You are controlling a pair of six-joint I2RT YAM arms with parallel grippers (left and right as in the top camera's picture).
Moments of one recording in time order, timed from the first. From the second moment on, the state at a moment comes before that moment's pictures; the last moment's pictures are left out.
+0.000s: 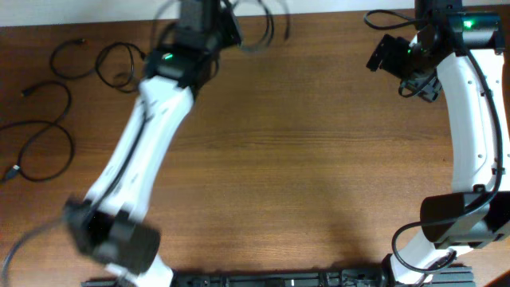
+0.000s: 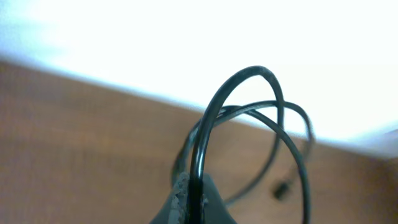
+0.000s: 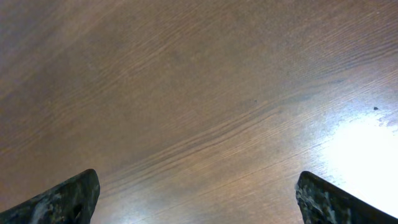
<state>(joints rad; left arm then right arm) -0.34 1.79 1.81 -0.53 -0.10 -0.52 -0.02 1.84 2.00 -1.40 0.00 0.55</state>
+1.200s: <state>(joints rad) -0.31 1.61 1.88 -1.09 0.32 0.10 0.14 1.84 2.00 -1.44 -0.86 0.05</state>
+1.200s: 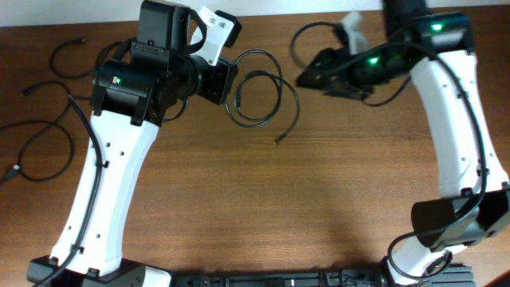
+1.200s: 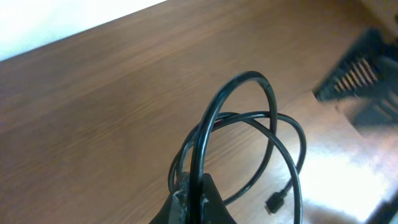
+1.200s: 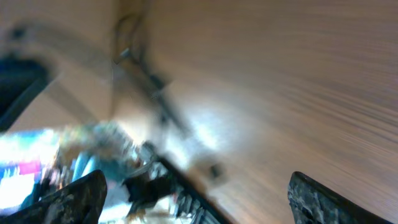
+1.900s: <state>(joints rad) 0.05 1.60 1.88 -1.18 0.80 -0.09 0.40 1.90 2.00 -1.35 -0.11 0.42</state>
